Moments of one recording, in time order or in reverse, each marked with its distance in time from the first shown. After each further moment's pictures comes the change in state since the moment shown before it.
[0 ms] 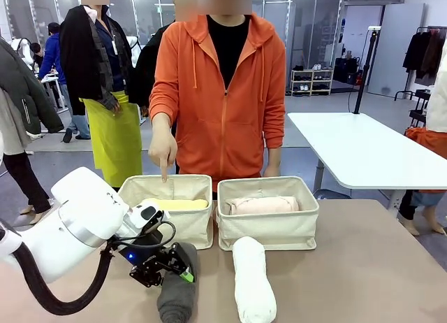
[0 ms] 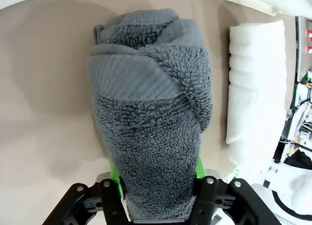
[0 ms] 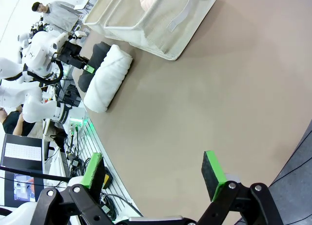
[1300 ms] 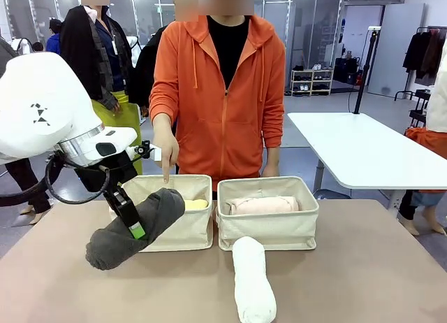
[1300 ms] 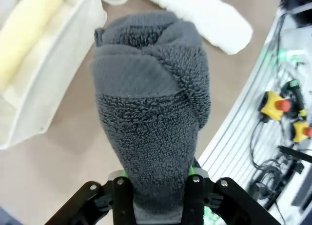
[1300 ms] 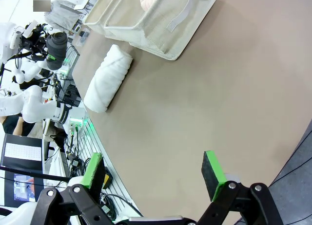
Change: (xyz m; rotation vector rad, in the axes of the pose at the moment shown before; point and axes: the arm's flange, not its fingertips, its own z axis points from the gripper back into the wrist) left arm -0.009 -0.082 0.176 0.278 0.133 -0.848; right arm 0.000 0.000 0.000 0.000 0.000 0.000
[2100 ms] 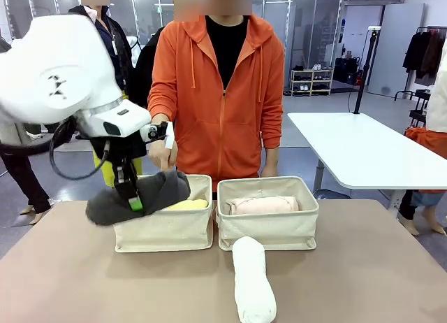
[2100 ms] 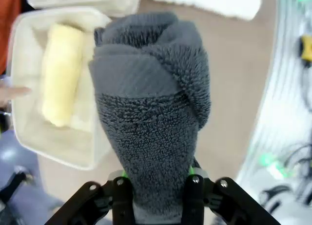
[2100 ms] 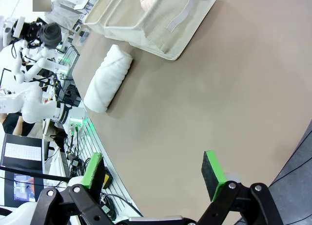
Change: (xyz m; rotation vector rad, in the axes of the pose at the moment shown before) left arm 0.062 0.007 0.047 0.218 0.150 -0.477; right arm 0.000 0.000 0.000 0.000 0.000 0.000
